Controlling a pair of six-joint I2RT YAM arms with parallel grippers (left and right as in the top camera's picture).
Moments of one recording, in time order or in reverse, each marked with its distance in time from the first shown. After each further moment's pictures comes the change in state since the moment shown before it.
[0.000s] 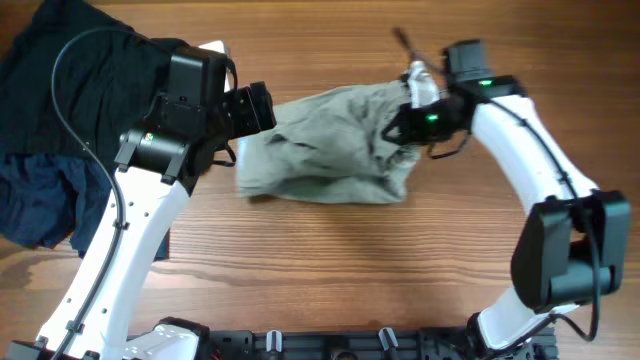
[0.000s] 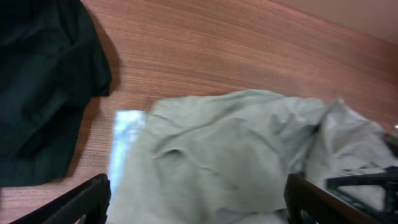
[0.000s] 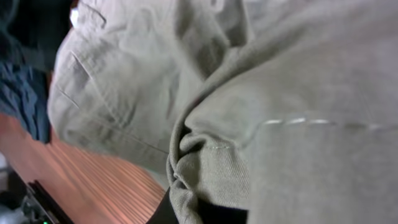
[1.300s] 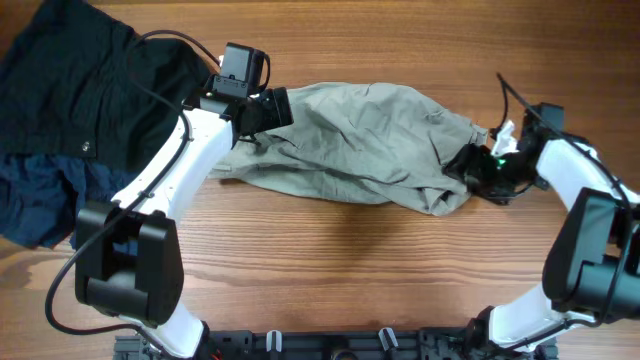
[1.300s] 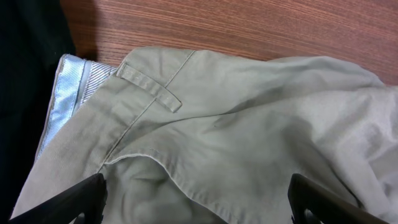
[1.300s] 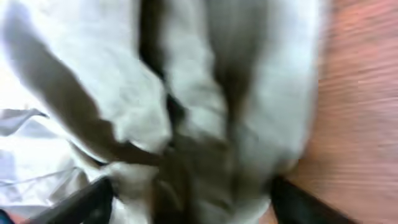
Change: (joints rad) left arm 0.000 0.404 0.002 0.172 -0.012 0.000; right arm -0.430 -0.024 -0.374 0.126 0.104 0.147
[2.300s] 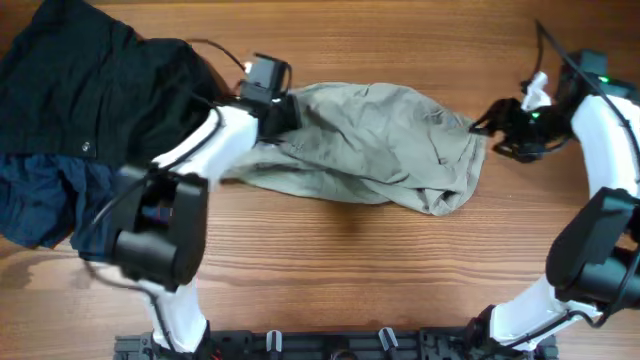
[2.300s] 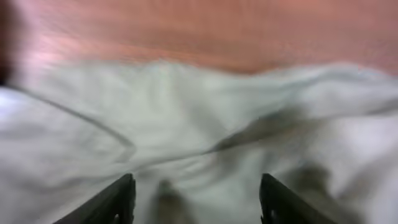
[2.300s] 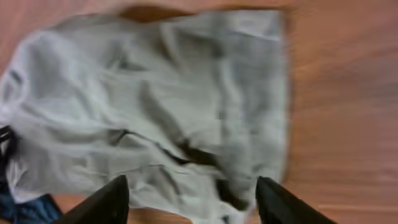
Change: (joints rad) left arm -0.034 0.168 0.000 0.190 0.020 -0.005; right arm -0.076 0.048 0.440 -0.380 -0.005 -0.025
